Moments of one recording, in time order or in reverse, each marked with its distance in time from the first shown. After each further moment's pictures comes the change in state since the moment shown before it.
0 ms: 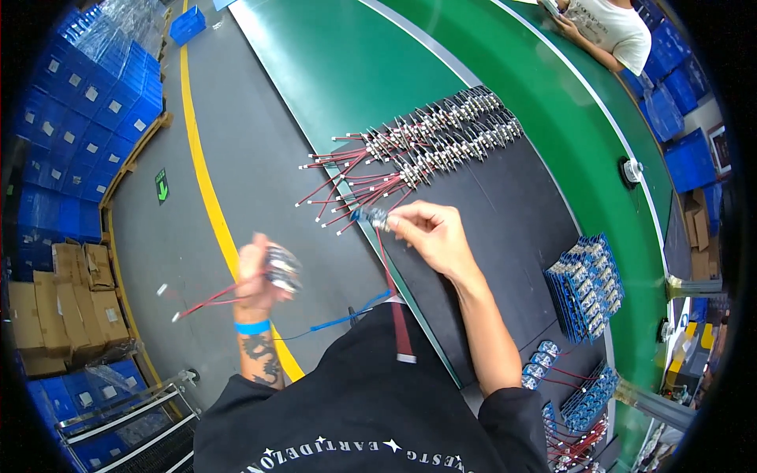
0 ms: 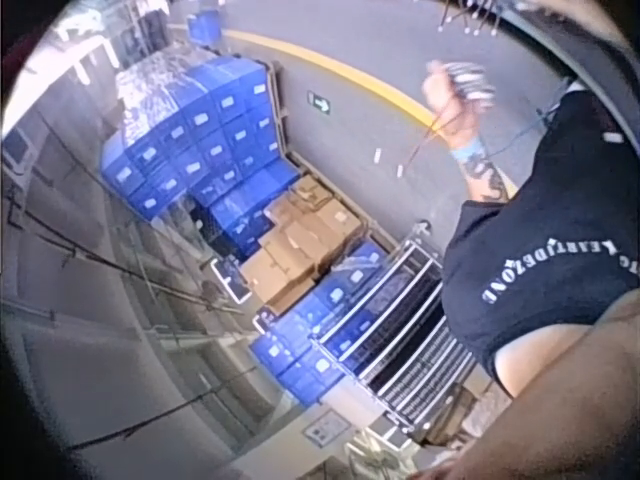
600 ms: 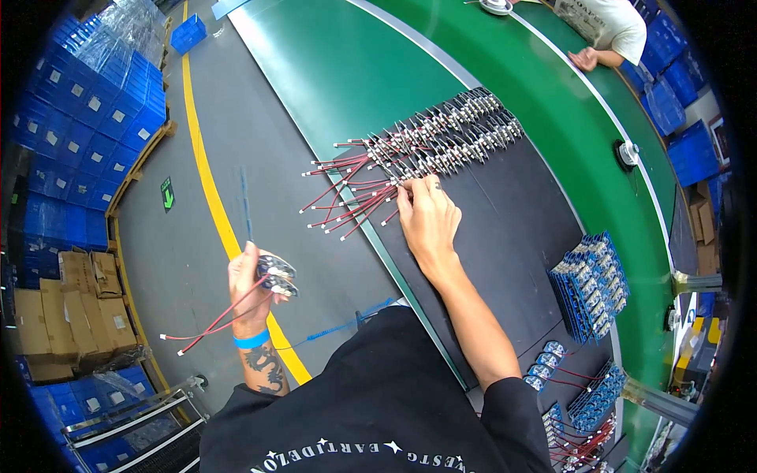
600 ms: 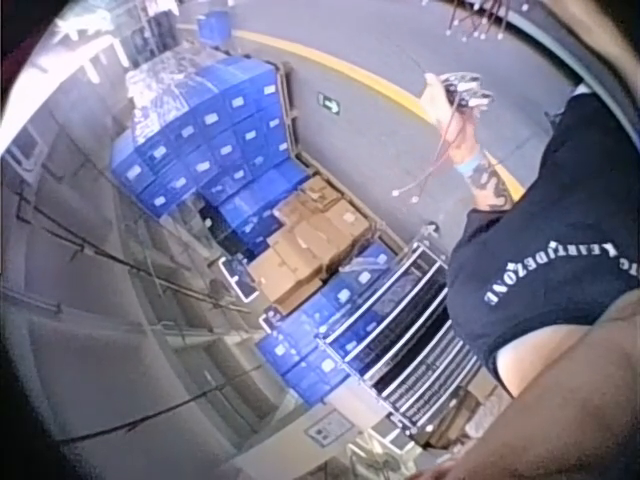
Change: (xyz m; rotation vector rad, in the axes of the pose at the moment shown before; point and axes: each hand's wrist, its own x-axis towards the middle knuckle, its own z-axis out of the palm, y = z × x) left_hand -0.012 0.016 0.017 0.183 0.158 0.211; right_hand 0.034 0.023 0.019 -1.108 0.594 -0.380
